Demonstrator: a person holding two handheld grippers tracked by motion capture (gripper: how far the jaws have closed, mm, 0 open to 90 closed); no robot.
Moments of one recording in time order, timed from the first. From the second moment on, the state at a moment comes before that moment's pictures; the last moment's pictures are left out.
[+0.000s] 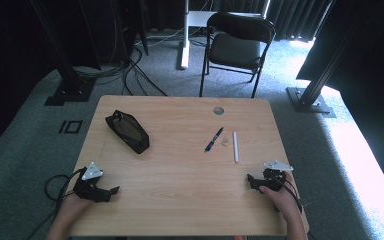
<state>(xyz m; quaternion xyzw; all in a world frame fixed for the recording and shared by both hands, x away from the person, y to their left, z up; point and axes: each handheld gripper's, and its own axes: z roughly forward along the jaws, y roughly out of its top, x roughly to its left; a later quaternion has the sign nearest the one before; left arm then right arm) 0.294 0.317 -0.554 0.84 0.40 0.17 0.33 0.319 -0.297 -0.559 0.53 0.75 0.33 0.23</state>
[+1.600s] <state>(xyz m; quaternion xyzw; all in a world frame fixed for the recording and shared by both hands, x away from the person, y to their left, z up) 0.294 0.317 -0.554 0.84 0.40 0.17 0.33 0.354 -0.211 -0.516 0.47 0.77 0.39 0.21</state>
